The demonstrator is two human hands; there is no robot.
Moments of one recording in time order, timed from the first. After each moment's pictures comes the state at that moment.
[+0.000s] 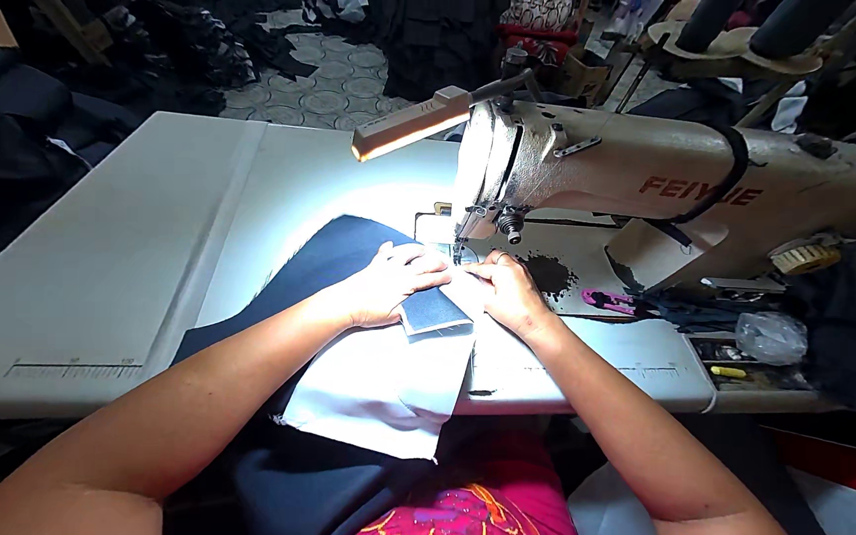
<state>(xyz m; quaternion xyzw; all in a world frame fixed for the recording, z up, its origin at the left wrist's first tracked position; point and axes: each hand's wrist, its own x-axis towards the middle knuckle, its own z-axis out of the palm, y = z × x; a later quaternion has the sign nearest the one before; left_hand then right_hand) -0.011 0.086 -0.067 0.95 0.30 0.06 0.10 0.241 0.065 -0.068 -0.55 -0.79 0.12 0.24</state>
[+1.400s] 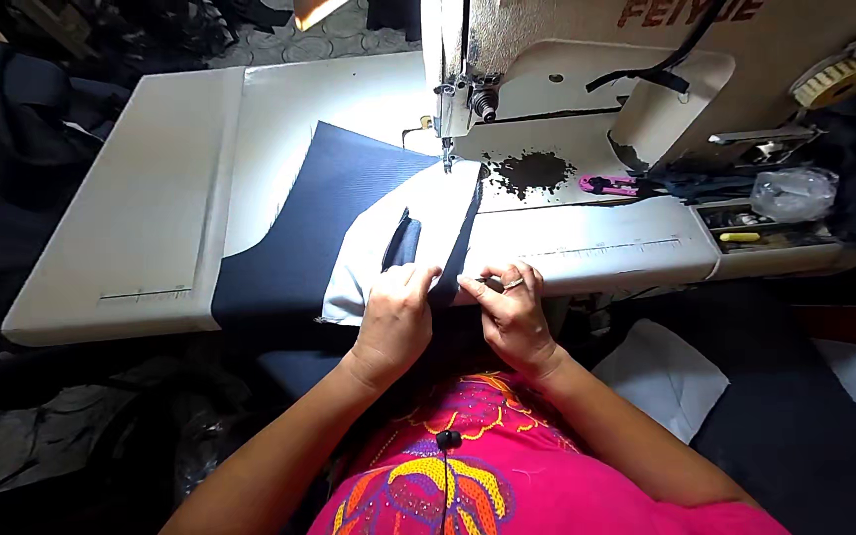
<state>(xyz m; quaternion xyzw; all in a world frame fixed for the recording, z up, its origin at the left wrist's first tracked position) 0.034 -0.099 -0.076 0.83 0.46 0.31 0.04 0.228 -0.105 -0.126 -0.45 -0.78 -0.03 0.43</state>
